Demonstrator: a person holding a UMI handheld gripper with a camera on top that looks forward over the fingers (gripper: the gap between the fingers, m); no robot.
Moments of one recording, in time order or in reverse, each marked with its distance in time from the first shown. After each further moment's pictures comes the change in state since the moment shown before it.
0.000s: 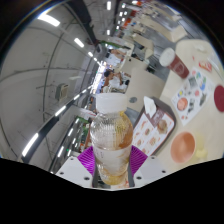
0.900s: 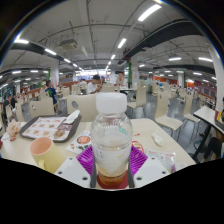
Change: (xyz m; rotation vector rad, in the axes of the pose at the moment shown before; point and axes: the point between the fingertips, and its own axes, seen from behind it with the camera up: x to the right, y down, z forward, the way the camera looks) arm 0.256 -0.180 -0.119 0.170 0.534 -1.073
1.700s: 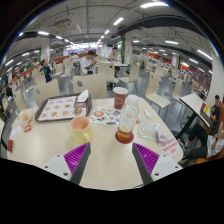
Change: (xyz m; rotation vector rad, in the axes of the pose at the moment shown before) arm -0.074 -0.001 -0.203 -0.330 0.117 -0.010
